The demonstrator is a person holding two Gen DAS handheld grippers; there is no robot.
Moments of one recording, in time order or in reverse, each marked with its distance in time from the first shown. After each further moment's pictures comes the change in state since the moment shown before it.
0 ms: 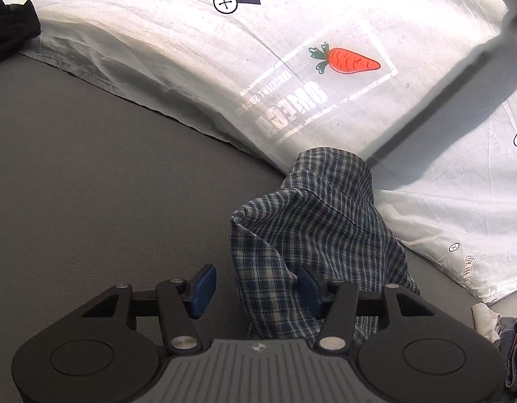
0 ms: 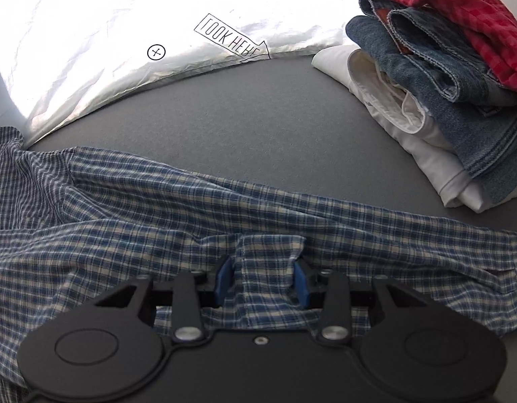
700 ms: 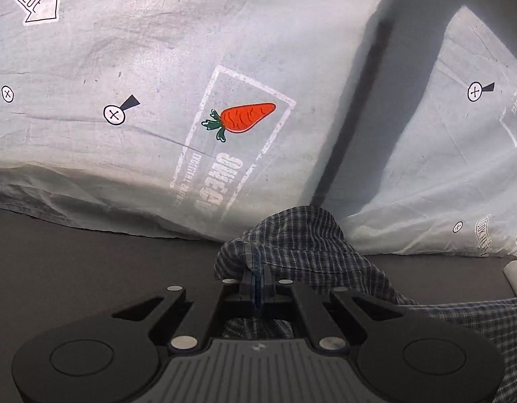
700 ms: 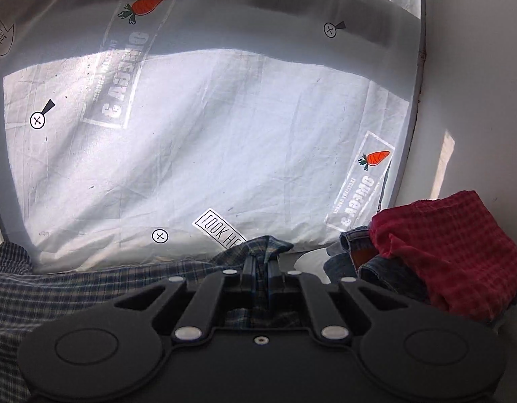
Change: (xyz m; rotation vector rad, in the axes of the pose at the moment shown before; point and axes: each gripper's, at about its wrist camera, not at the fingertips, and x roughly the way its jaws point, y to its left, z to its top) left arm 0.007 -0.095 0.035 0.370 -0.110 0.117; right arm -0.080 0.018 0.092 -0.131 -0.463 -0.091
